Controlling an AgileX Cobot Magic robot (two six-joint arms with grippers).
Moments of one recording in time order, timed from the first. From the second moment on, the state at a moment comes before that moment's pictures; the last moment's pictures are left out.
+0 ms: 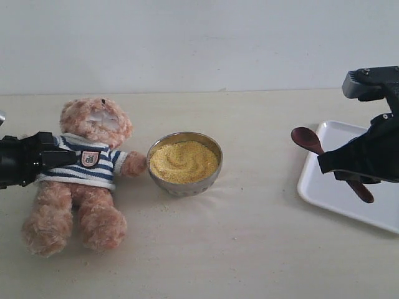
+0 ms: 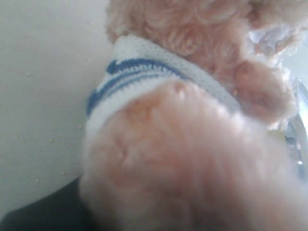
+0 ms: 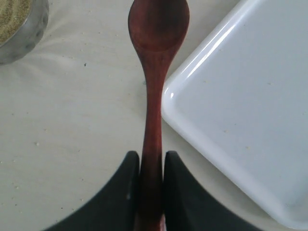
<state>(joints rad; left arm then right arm) 0.21 1.90 -0.77 -1.73 0.76 1.56 0.26 1.31 -0.73 0.31 0.51 -0.25</state>
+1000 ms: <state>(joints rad) 0.28 1.77 -0.77 -1.61 0.76 1.49 0.26 1.31 -0.73 0.33 0.50 -0.25</state>
